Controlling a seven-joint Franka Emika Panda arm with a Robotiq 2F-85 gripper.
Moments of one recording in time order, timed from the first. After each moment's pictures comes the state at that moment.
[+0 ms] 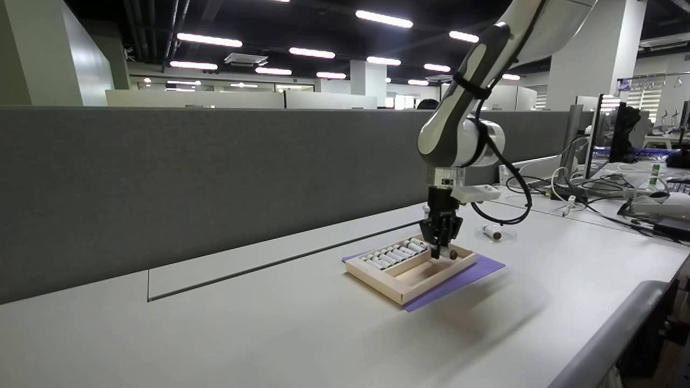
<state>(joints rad) -0.15 0.61 0.04 -2.04 0.16 2.61 -0.24</state>
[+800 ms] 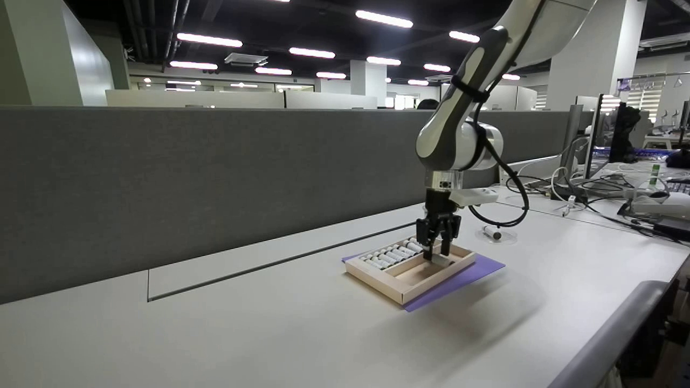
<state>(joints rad) -0.15 0.62 0.05 -2.04 0.16 2.63 -0.25</state>
